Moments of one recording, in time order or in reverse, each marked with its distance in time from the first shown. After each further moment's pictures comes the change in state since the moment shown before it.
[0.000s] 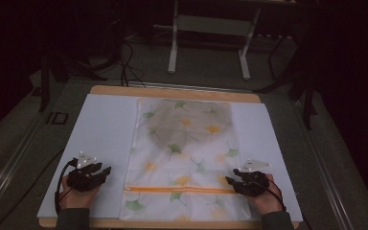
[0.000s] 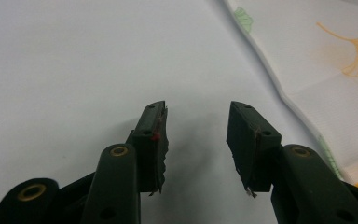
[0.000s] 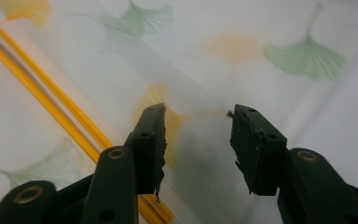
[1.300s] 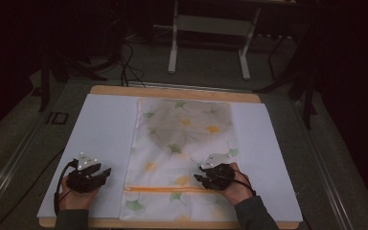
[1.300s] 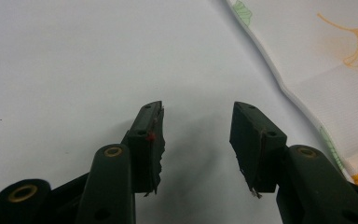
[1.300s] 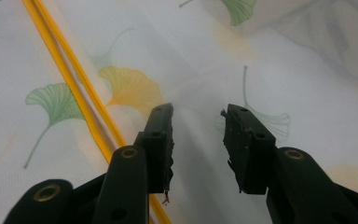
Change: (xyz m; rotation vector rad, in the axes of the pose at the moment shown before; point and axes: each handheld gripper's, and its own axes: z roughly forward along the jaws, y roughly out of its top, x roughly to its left) left arm 0.000 -0.002 -0.001 0.009 0.010 0.015; right arm 0.057 0.067 0.040 0.018 0.156 -0.183
